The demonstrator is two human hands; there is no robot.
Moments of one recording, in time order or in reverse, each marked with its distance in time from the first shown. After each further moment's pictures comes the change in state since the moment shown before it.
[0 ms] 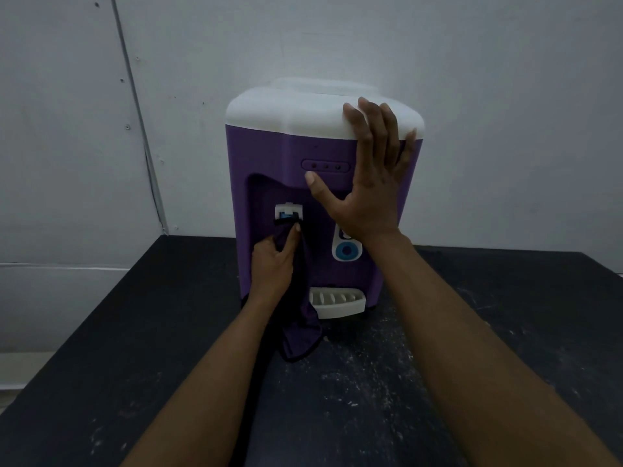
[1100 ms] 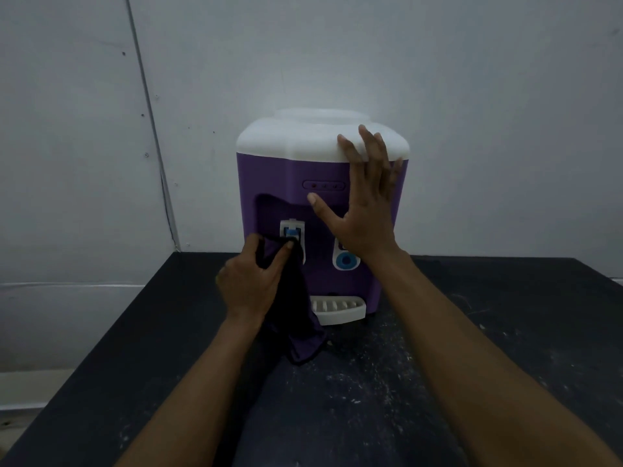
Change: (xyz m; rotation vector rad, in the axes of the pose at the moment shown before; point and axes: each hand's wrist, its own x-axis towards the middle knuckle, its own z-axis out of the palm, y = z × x) left_hand -0.028 0.046 -0.050 0.628 0.244 0.346; right_hand -0.006 -0.017 -0.022 0.054 -0.099 0.053
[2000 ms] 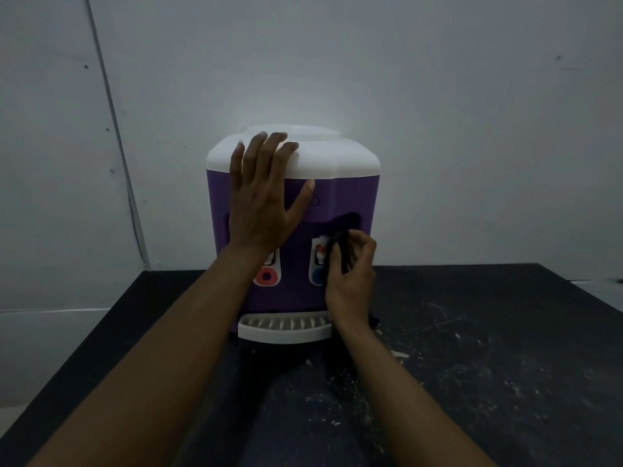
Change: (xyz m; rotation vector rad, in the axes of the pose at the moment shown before) left_hand 0.110 0.081 0.027 0.192 0.126 0.622; right_hand -0.083 -0.012 0.005 0.602 0.184 0.729
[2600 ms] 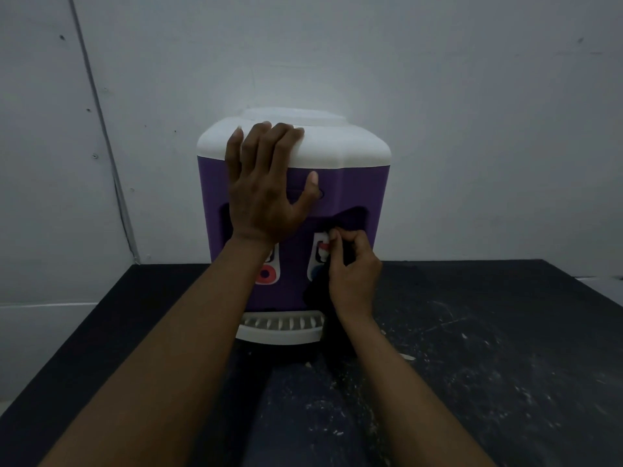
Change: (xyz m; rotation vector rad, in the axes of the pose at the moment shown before) left_hand 0.000 -0.010 0.029 0.000 0.165 0.025; right_hand 0.021 0.022 0.009 -0.098 0.010 -0.091
